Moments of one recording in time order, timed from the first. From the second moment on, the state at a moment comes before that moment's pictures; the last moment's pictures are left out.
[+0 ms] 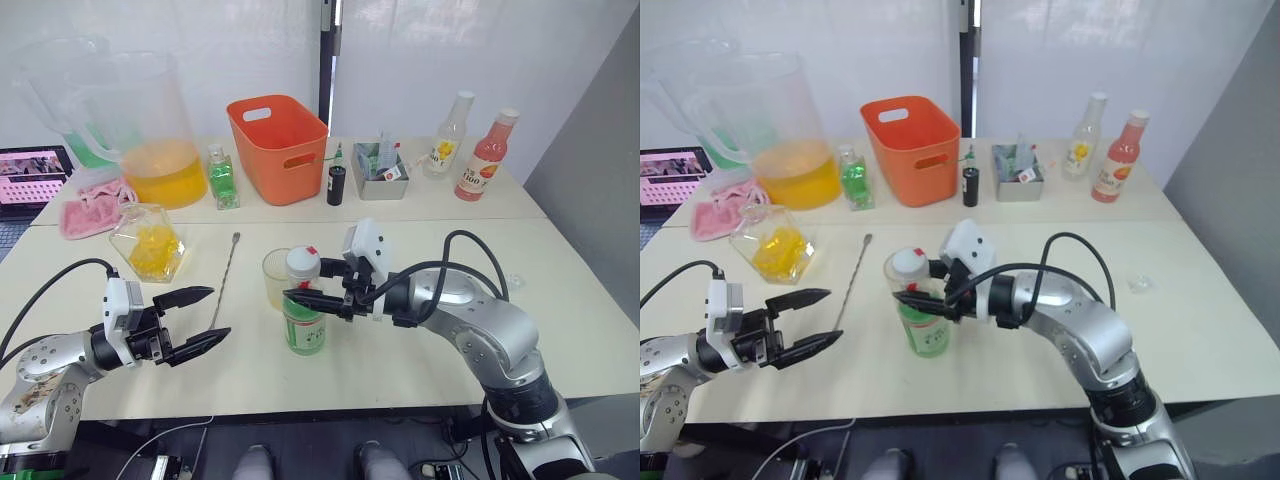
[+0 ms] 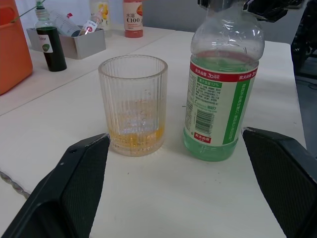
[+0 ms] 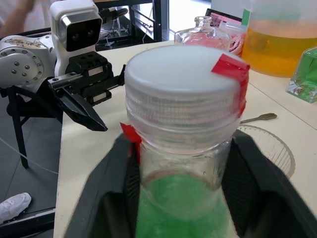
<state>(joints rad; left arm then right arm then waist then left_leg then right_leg) -0.03 0.73 0.34 -0.08 -0.63 0.18 -1.24 -0.60 -0.41 0.22 -0.46 0.55 0.79 0.69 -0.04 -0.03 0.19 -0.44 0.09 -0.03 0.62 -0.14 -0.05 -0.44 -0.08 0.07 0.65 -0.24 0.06</state>
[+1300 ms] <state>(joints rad) 0.05 0.86 0.41 -0.24 -0.73 0.32 -1.31 -0.84 -0.49 0.24 -0.04 0.56 0.50 1.32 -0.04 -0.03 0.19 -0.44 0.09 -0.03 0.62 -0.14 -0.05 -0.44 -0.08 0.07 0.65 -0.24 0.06</state>
